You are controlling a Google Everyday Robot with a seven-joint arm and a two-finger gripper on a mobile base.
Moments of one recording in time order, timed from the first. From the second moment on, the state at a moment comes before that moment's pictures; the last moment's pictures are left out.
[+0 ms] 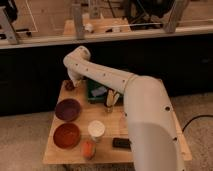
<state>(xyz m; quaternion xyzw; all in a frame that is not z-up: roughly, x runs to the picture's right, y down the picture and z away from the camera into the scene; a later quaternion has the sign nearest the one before) -0.185 -0.050 0.877 -0.14 -0.17 -0.21 0.95</state>
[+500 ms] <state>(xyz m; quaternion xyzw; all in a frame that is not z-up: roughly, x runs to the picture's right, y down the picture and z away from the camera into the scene) -0.189 -0.043 0.845 -0.11 -0.21 -0.26 0.94</state>
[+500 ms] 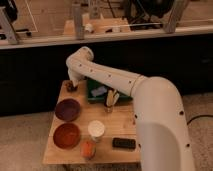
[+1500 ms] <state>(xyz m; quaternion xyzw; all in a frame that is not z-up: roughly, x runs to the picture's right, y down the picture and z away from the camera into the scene) -0.215 0.024 0.791 -0.11 -0.29 -0.38 0.87</state>
